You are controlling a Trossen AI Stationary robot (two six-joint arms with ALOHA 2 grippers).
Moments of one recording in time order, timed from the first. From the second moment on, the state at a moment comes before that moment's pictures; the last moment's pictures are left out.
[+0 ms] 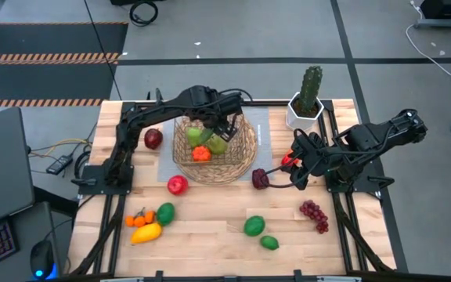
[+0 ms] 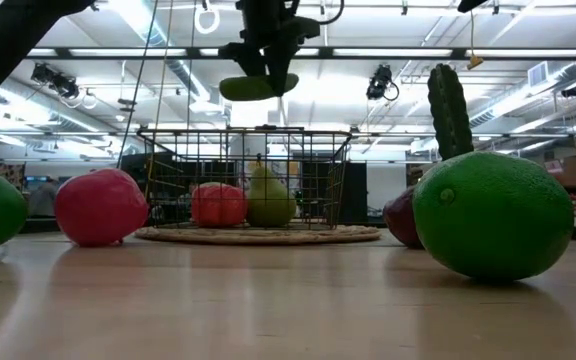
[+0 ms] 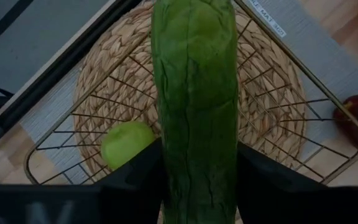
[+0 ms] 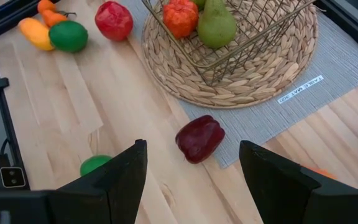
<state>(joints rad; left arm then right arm) 0.23 2.09 2.31 -1.53 -0.30 -0.56 0.40 1.18 1.40 -1.23 0.43 0.87</state>
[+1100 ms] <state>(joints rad) -0.13 2.00 2.33 -1.26 -0.36 -0.59 0.43 1.18 1.40 -1.35 0.44 0.96</state>
